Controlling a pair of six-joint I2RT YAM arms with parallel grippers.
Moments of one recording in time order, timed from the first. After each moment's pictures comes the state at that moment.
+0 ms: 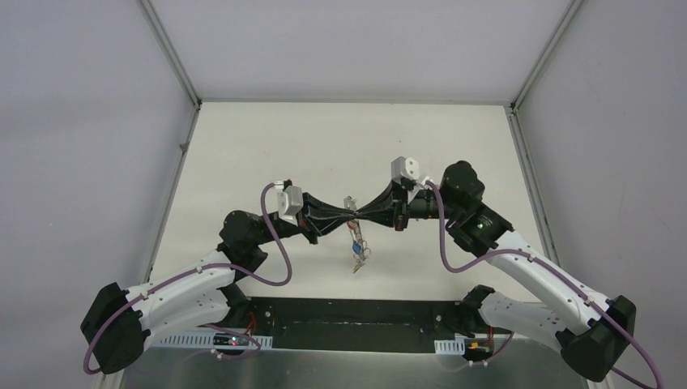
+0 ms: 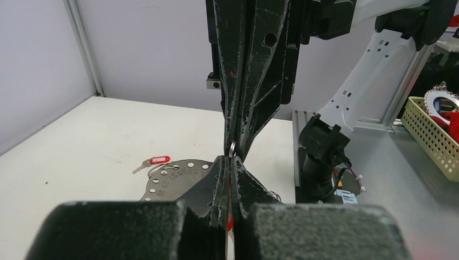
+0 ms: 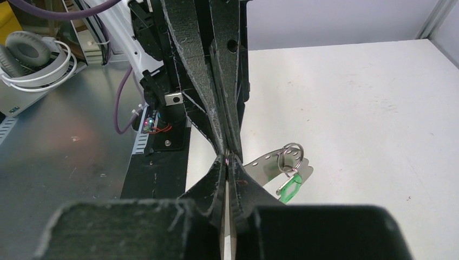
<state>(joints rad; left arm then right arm) -0.81 0.86 0.42 0.92 0.54 -0.21 0.74 0.96 0.84 0.06 -0.82 0.00</state>
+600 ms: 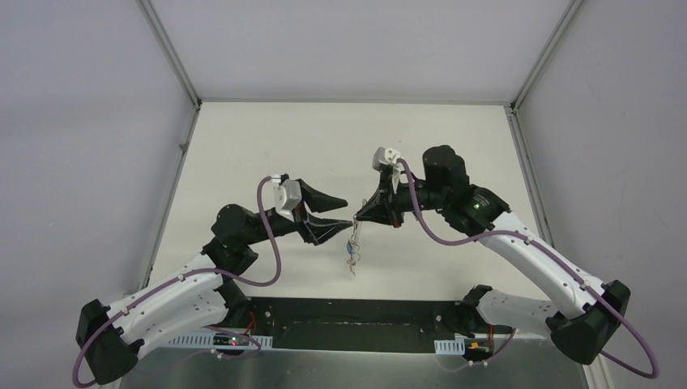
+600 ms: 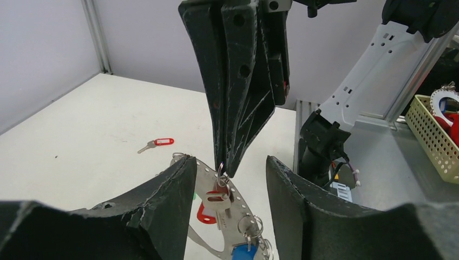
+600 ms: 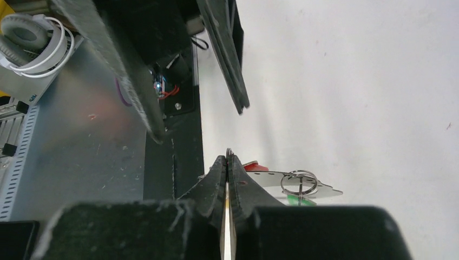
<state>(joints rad) -0.81 0.76 0.50 0.63 0.50 -0.19 0.74 1.07 1.04 -0.34 -0.77 -0.05</state>
